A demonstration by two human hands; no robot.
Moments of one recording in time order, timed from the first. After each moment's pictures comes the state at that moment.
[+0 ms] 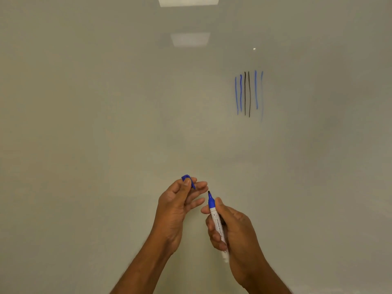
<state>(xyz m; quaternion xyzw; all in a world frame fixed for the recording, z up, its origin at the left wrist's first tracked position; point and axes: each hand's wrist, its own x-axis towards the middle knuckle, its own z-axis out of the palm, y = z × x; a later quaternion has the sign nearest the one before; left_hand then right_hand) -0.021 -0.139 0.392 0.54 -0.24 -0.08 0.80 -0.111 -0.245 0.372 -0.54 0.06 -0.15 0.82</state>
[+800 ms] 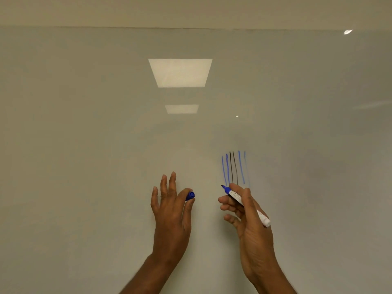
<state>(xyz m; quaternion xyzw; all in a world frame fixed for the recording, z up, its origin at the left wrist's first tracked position) 0.070 -0.197 0.485 0.64 -0.41 0.51 0.40 -0.084 -0.298 0.509 -0.51 -0.07 -0.48 0.71</state>
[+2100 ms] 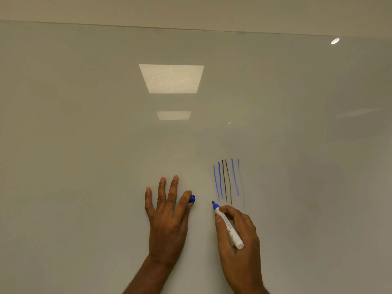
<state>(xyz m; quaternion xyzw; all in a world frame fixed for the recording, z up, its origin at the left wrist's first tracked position) 0.113 -0.240 0.502 0.58 -0.39 0.65 0.29 -0.002 -0.363 0.457 -0.65 0.00 -0.71 0.27</state>
